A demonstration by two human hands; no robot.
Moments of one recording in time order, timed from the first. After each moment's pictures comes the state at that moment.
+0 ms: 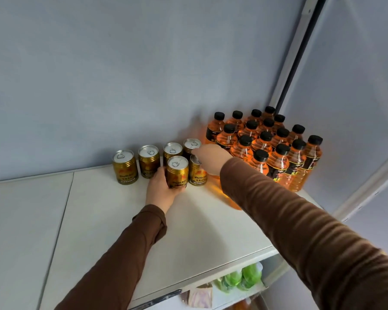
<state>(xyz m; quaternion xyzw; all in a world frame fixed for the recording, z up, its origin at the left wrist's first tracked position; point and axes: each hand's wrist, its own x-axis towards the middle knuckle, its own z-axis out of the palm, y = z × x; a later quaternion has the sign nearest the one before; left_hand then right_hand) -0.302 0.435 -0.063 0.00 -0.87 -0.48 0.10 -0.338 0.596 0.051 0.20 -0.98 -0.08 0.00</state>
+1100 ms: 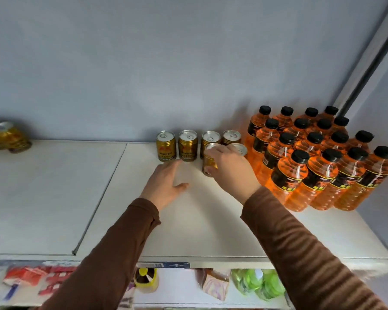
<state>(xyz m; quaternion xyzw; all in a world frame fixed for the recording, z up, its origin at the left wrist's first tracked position) -0.221 0.385 -0.033 0.02 -0.96 -0.28 0.08 -0.275 0.581 0.021 0.29 -0.94 0.11 0.15</state>
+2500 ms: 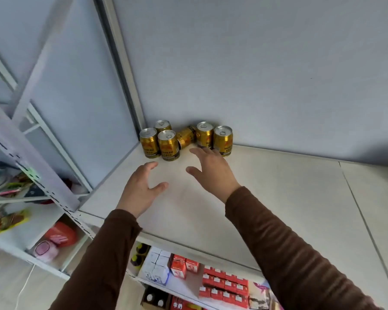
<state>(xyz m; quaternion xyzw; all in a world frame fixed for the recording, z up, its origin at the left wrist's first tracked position) 0.018 -0.243 -0.035 0.25 -0.90 -0.32 0.17 -0.121 -0.074 0.000 0.42 -0.87 0.26 0.04</state>
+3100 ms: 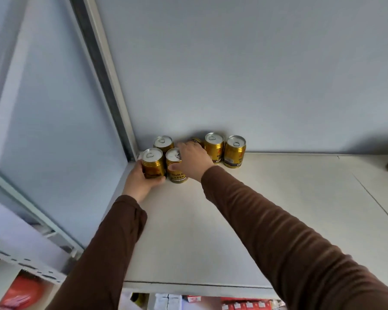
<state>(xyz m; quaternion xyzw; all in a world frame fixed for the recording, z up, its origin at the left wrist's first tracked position) -0.096 -0.406 -0.060 0.16 -0.83 -0.52 0.12 -0.176 -0.239 0.007 0.31 -0.93 0.17 -0.01</state>
